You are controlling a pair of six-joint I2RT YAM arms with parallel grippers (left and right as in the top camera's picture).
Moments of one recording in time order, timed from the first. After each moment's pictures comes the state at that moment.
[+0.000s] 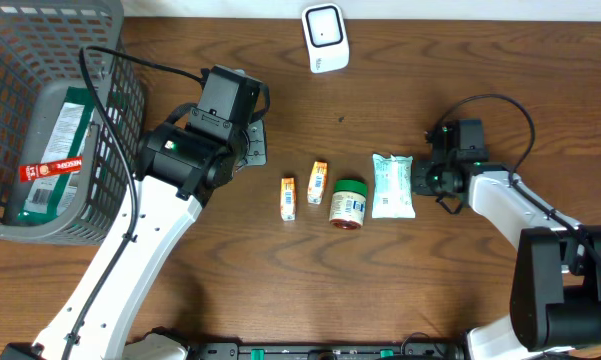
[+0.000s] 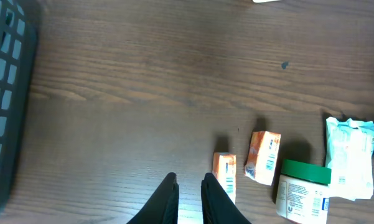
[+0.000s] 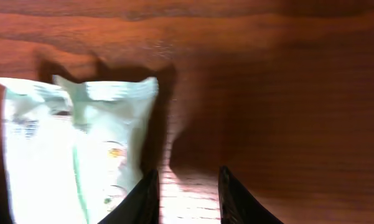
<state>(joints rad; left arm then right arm) -0.43 1.43 1.46 -1.02 -0.17 -0.43 0.07 1.71 0.87 -0.33 -0.13 0.15</state>
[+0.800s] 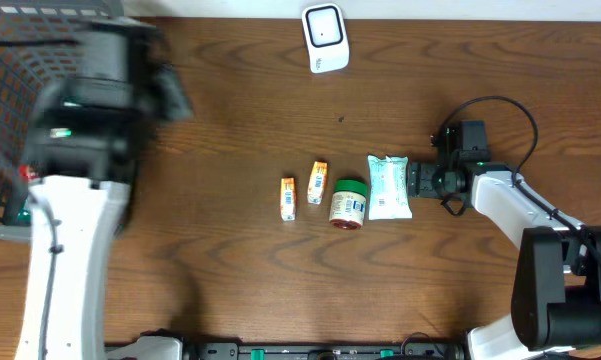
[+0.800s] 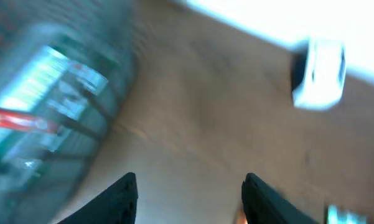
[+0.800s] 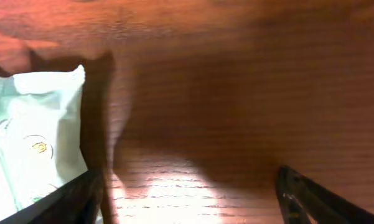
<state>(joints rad) -0.09 1.43 1.73 -1.11 -0.17 -0.44 0.05 1.71 0.87 -0.37 -0.06 0.15</state>
